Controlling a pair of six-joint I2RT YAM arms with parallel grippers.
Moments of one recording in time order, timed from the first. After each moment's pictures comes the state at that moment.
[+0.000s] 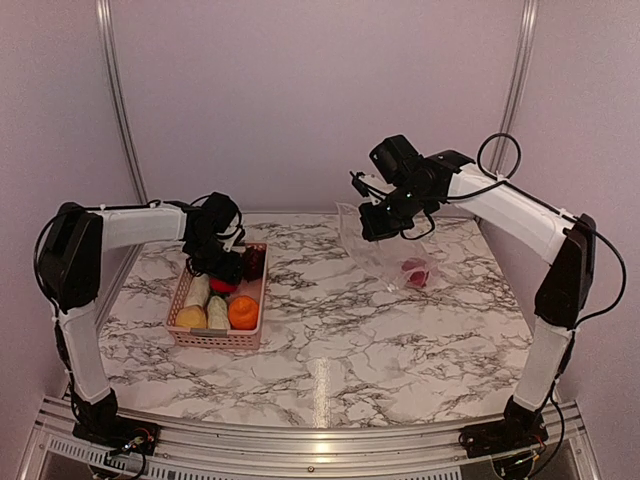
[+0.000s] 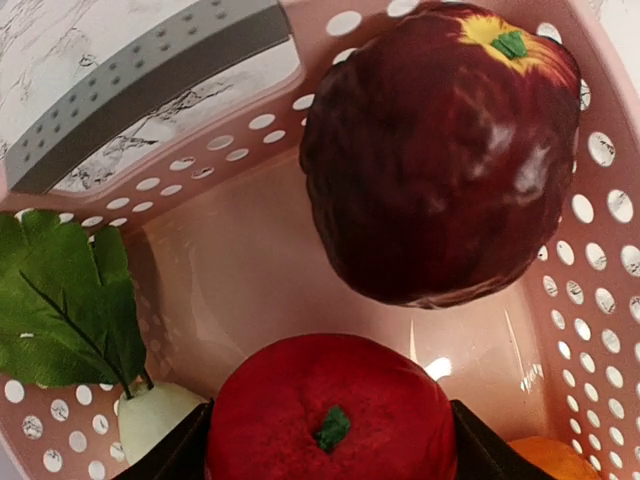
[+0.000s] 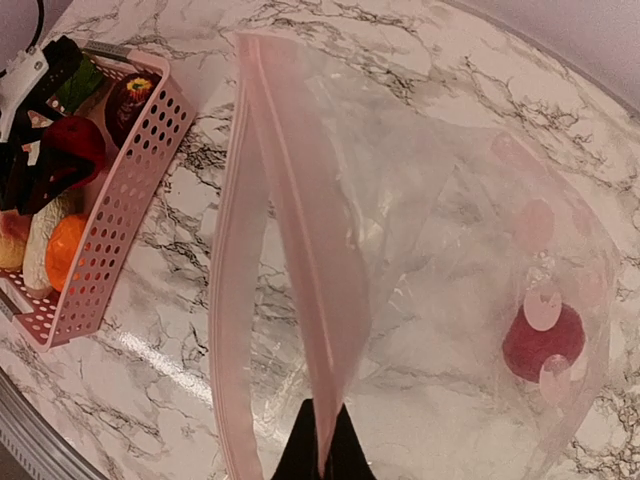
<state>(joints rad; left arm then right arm) -0.47 1.96 1.45 -0.69 -0.11 -0.05 0.66 1.85 1.86 -0.97 -0.02 0.21</state>
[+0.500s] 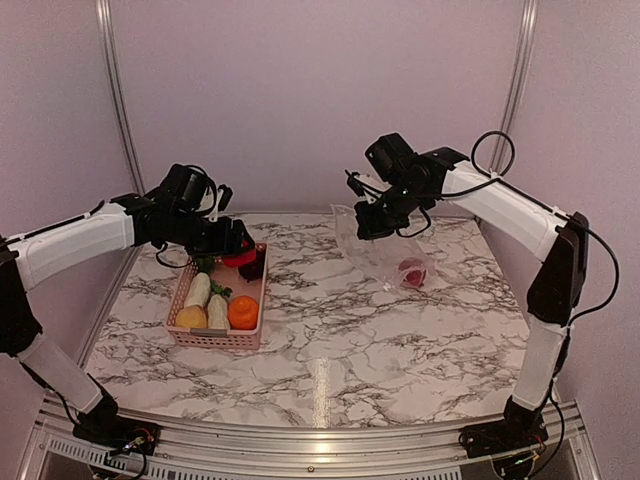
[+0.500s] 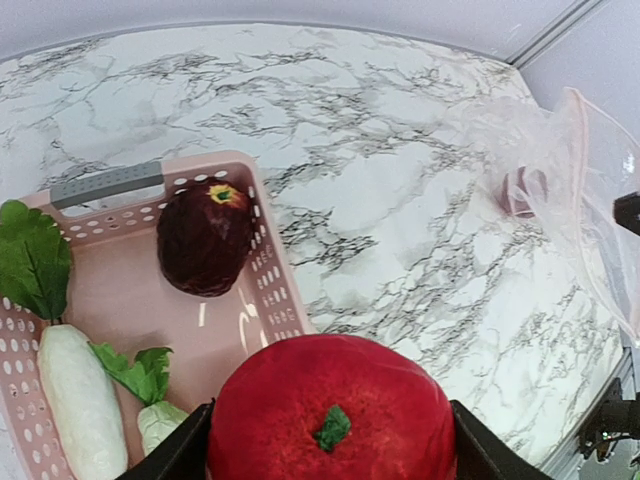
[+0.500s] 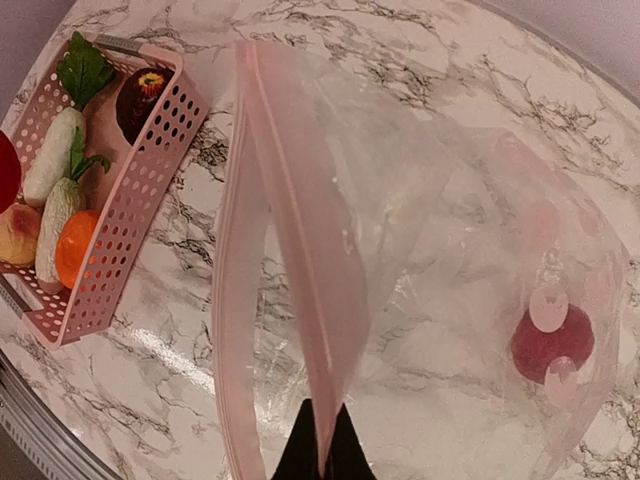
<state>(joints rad) -0.54 1.54 1.28 -0.56 0.09 -0.38 0.66 1.89 1.91 -1.00 -0.05 0.20</state>
